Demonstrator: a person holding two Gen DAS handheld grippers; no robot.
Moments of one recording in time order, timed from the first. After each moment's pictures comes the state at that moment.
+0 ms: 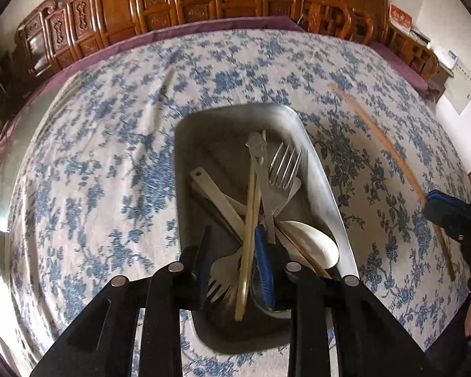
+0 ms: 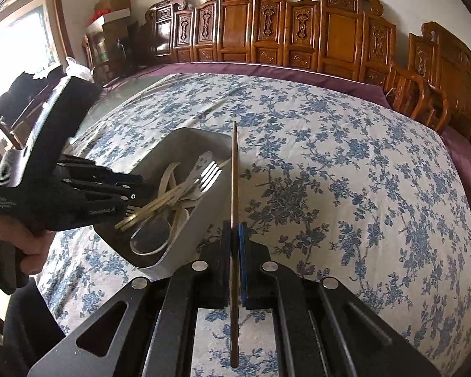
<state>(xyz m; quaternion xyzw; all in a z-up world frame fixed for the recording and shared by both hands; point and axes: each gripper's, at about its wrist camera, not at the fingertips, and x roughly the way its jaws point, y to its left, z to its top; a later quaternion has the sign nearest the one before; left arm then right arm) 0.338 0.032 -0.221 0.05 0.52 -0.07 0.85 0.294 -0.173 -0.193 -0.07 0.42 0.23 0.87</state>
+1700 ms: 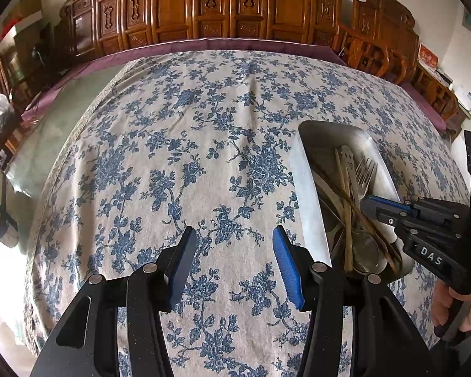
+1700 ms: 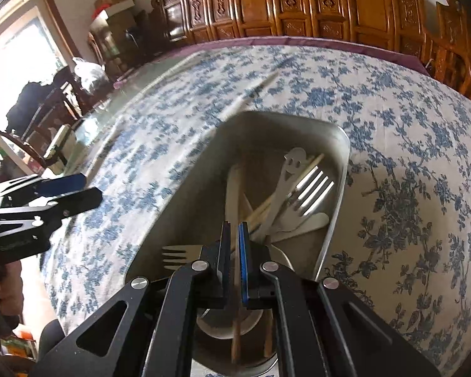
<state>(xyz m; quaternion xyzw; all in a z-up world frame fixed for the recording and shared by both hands) 0.304 0.146 -0.206 -0.01 0.48 -0.01 0.88 0.337 -0.070 -0.240 -0.01 0.47 0.29 0.84</state>
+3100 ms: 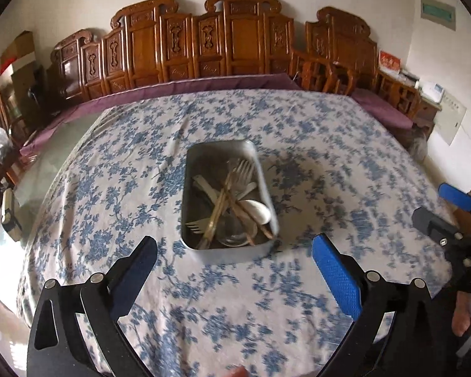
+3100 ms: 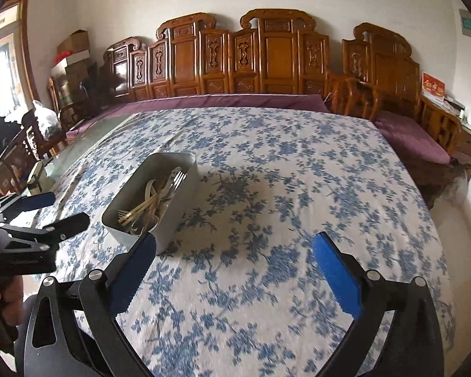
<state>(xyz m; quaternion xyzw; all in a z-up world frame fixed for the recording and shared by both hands) 0.193 0.002 -0.141 0.02 0.40 -0.04 0.92 0.181 -0.246 -0.137 -0.02 0.36 0.11 0.93</state>
